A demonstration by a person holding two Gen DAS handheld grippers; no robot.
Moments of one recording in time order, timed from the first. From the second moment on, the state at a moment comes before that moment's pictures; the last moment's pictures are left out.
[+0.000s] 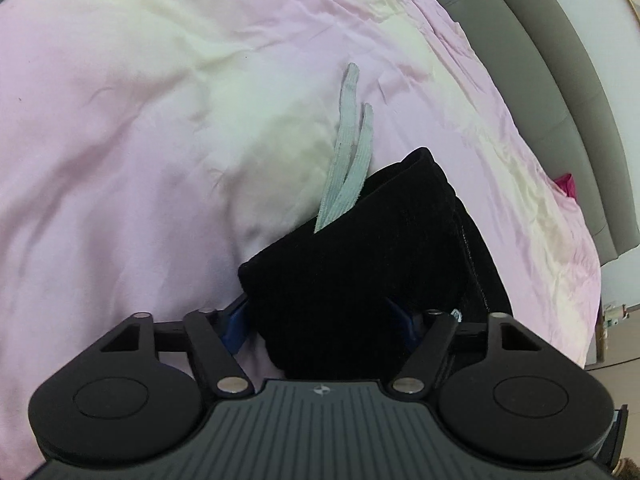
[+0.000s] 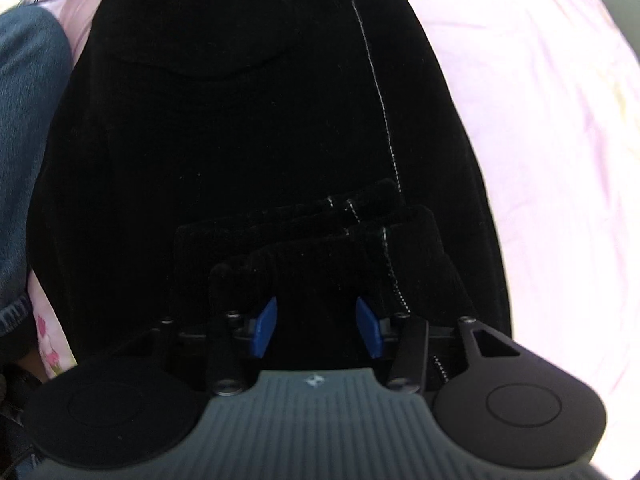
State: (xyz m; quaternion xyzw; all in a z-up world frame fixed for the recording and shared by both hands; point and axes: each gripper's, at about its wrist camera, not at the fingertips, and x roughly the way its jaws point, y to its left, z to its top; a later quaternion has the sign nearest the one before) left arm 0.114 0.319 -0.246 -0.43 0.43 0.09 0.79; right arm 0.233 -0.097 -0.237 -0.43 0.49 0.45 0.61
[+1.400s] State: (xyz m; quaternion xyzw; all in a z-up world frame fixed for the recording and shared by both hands) left arm 0.166 -0.257 -0.158 0.02 0.49 -0.25 0.83; right arm 0.106 -0.426 -0.152 -0.09 0.50 0.22 0.83
